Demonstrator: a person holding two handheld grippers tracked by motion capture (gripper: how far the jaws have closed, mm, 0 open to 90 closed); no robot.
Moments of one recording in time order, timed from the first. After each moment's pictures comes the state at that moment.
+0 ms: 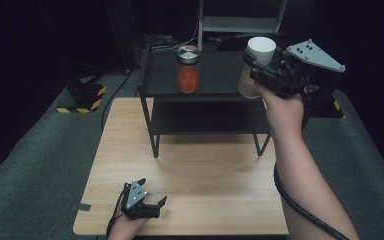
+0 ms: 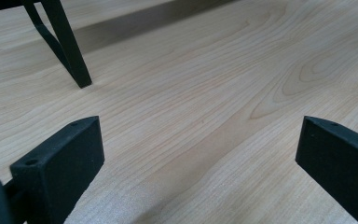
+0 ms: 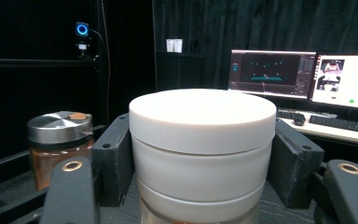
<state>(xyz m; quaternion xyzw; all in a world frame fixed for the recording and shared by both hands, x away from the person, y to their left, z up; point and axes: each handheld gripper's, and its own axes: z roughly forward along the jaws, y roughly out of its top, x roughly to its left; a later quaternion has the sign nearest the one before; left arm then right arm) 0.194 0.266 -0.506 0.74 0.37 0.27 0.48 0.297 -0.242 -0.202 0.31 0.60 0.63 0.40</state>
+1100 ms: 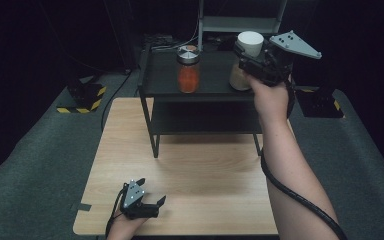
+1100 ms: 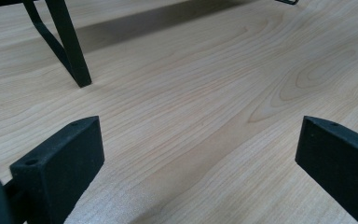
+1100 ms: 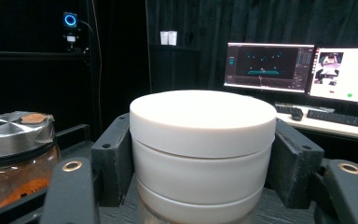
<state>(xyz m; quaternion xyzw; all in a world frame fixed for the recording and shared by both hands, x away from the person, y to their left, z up) 0.195 0.273 -0.508 0.73 0.38 0.26 0.50 0.335 -0.221 -0.204 0.32 0.60 0.61 0.40</state>
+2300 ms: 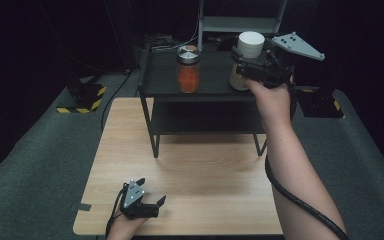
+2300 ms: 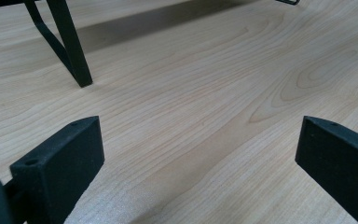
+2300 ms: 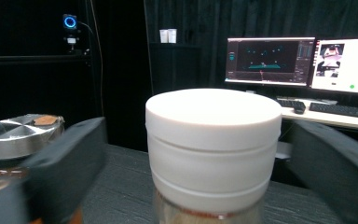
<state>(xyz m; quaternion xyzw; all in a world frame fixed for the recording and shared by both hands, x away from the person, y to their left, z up) 0.195 0.272 -0.508 0.74 0.38 0.26 0.50 0.325 -0.222 -0.202 0.33 0.60 0.62 0.39</state>
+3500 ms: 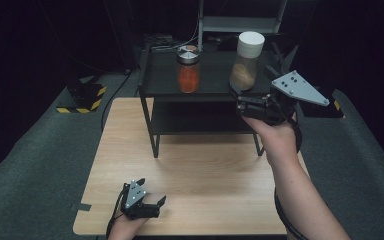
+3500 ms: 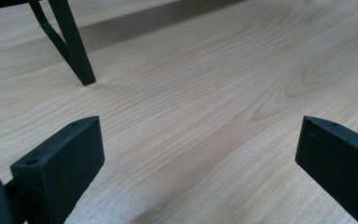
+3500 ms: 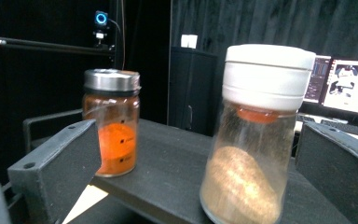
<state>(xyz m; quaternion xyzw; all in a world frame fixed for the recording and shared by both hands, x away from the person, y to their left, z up) 0.193 0.266 -0.507 0.74 0.38 0.27 0.48 0.262 -0.233 -0.244 0.27 0.61 0.62 0.41</state>
